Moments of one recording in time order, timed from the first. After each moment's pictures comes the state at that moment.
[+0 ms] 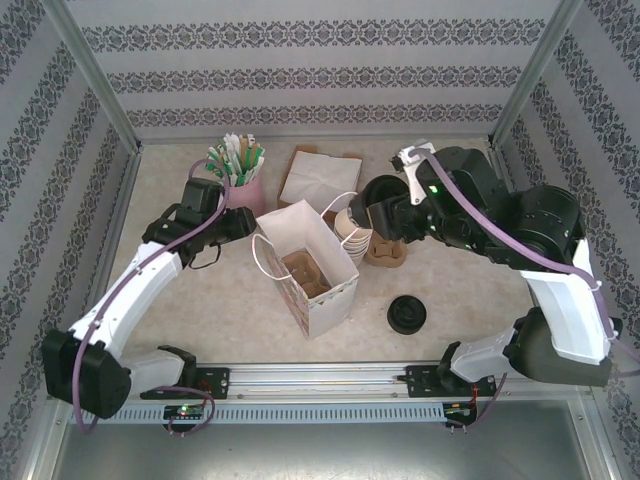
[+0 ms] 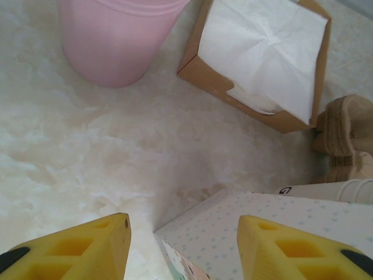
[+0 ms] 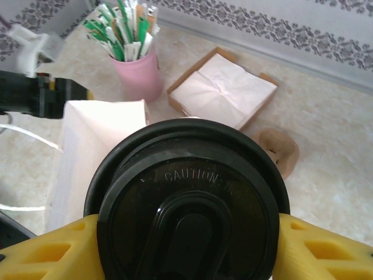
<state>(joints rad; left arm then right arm) -0.29 1.22 1.04 -0.65 0.09 -0.57 0.97 1.40 2.27 -1.59 0.33 0.36</state>
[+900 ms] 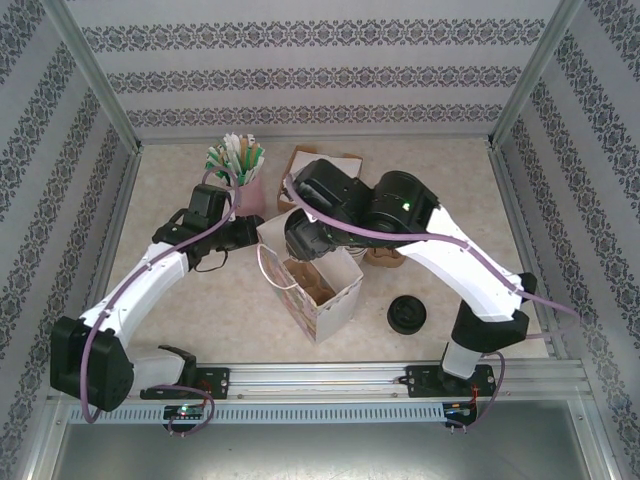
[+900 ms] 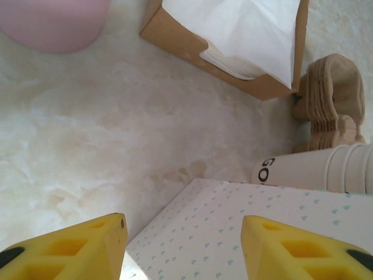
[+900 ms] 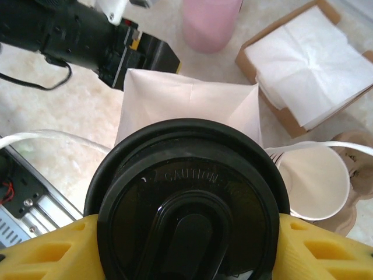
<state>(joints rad) -0.29 1.24 0.95 -0.55 0.26 -0.55 1.11 1.74 2.34 -1.58 0.24 0.33</state>
